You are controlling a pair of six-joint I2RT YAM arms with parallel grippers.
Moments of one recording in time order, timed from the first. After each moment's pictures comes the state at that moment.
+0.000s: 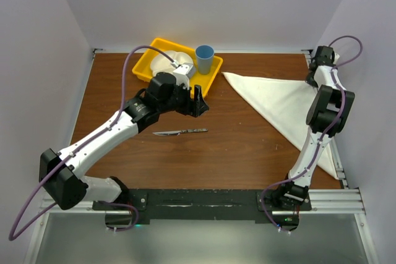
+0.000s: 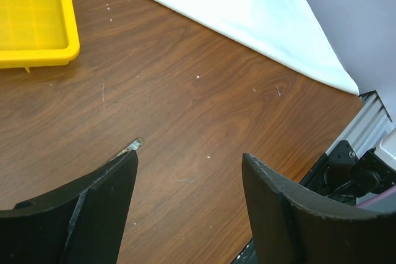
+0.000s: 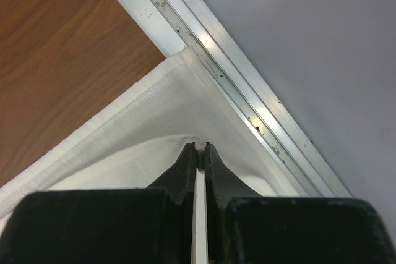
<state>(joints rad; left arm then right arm) -0.70 1.31 1.17 -0.34 0.15 -0.41 -0.33 2.24 1.83 -0.48 0.35 0.23</state>
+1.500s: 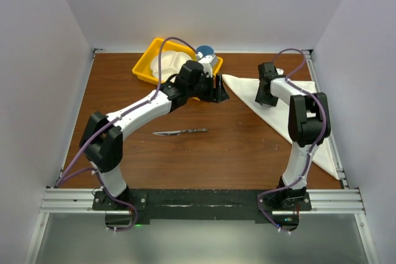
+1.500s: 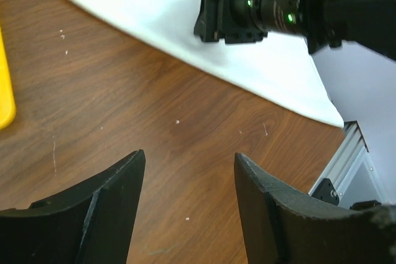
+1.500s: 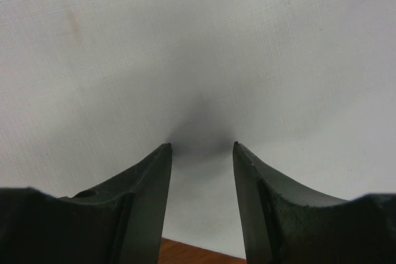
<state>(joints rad) -0.70 1.72 1.40 -0.17 0.23 -0.52 0.12 2.00 1.39 -0.53 0.37 0.43</state>
